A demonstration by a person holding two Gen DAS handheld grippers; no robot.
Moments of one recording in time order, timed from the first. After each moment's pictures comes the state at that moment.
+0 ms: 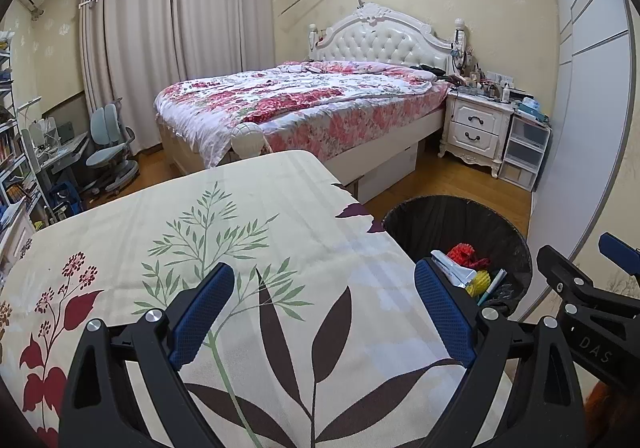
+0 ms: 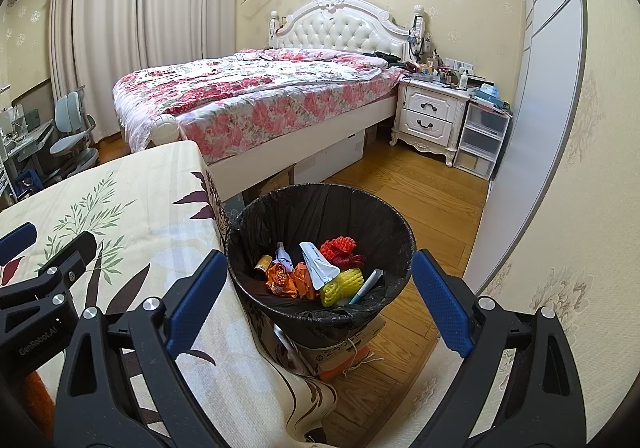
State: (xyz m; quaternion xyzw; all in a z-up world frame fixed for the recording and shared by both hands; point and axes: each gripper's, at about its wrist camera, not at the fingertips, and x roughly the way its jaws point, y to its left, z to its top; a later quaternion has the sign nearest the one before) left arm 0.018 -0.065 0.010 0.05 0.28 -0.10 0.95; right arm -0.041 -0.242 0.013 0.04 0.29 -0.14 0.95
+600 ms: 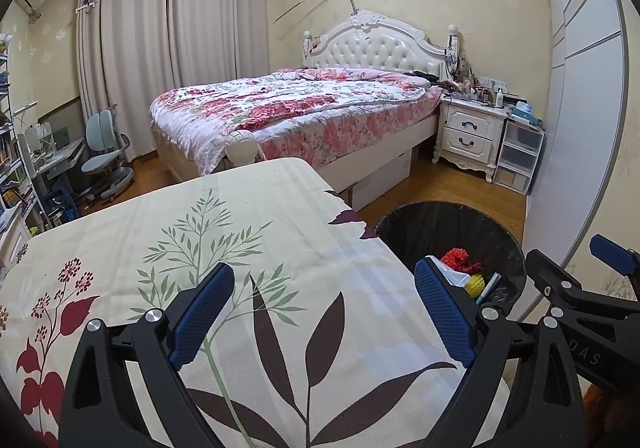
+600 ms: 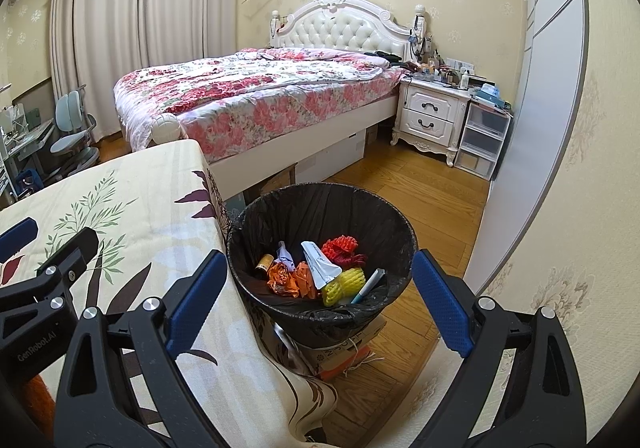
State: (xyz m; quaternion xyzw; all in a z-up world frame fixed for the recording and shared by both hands) left arm 0.018 -0.064 0.013 0.05 0.27 -0.11 0.95; right arm -0.044 -0.241 0.013 0.04 0.29 -0.13 0.95
